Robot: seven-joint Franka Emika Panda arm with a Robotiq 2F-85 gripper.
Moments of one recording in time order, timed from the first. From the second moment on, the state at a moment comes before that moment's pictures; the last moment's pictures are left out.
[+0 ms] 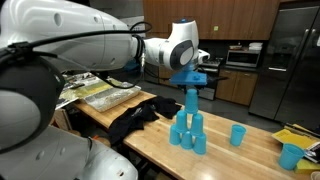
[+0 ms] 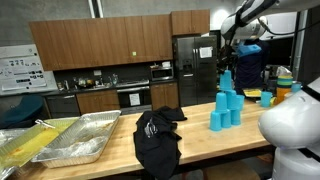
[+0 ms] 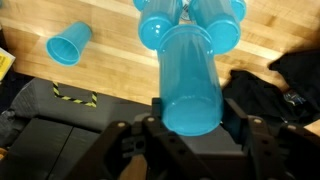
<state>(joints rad) -0.05 -0.57 -0.22 -2.37 -0.05 2.21 -0.41</state>
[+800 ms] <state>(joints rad) -0.13 -0.59 -0.25 -2.37 -0.09 2.21 -0.40</state>
